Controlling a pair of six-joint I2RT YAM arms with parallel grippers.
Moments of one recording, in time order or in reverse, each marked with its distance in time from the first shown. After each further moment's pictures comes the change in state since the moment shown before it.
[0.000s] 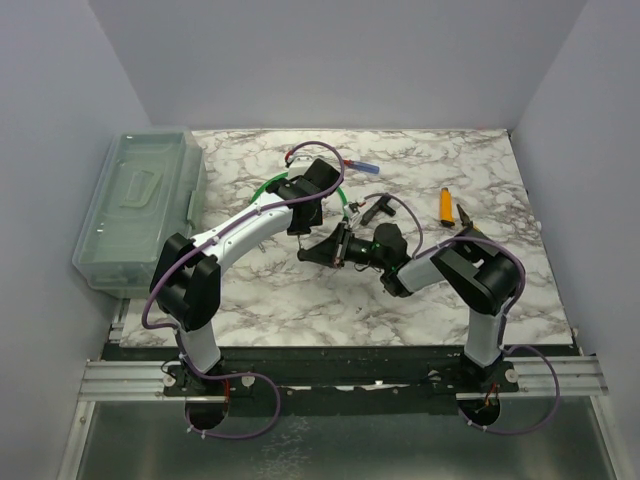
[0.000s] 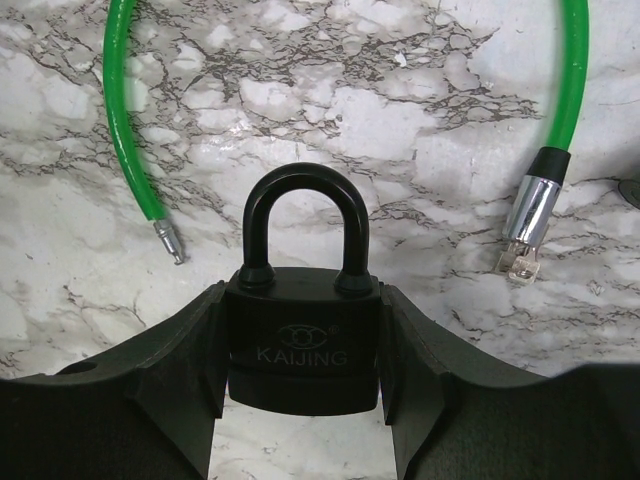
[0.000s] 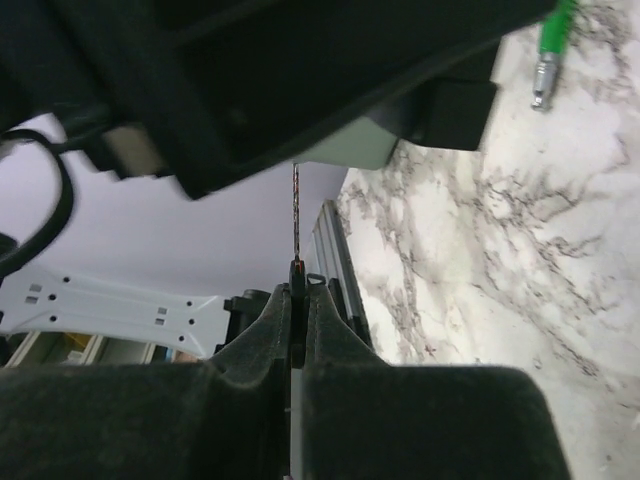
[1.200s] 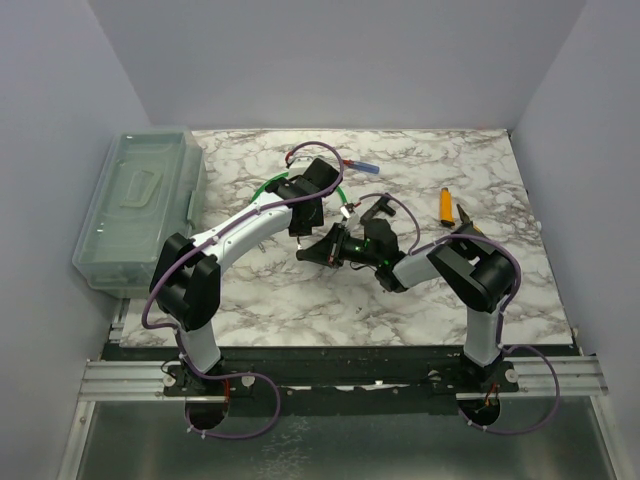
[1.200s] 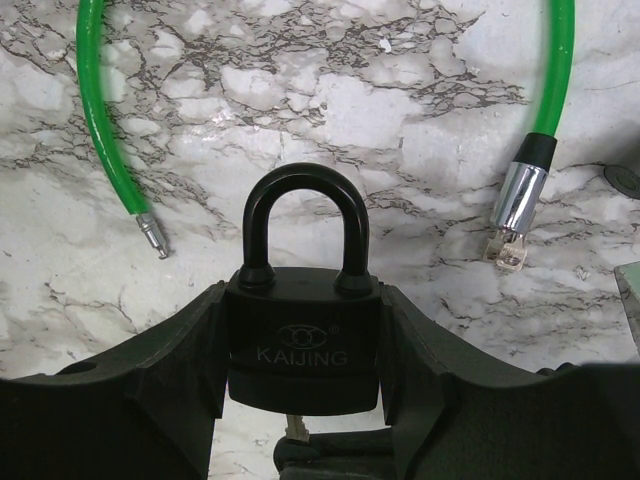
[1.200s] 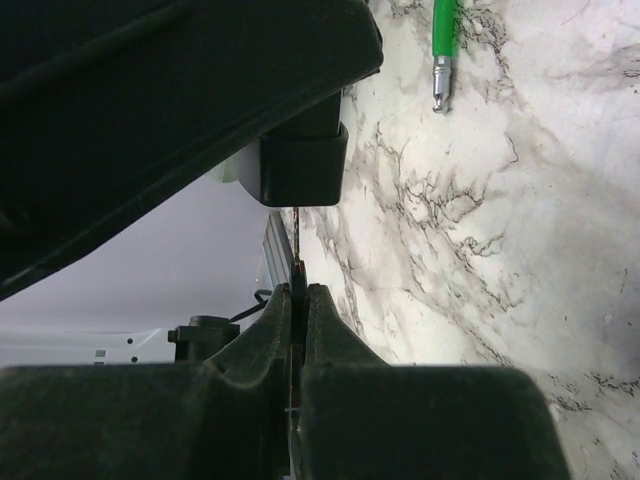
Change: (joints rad) left arm 0.004 0.000 0.000 0.001 0.048 -0.005; right arm 0.002 0.042 0.066 -0.201 0.072 -0.067
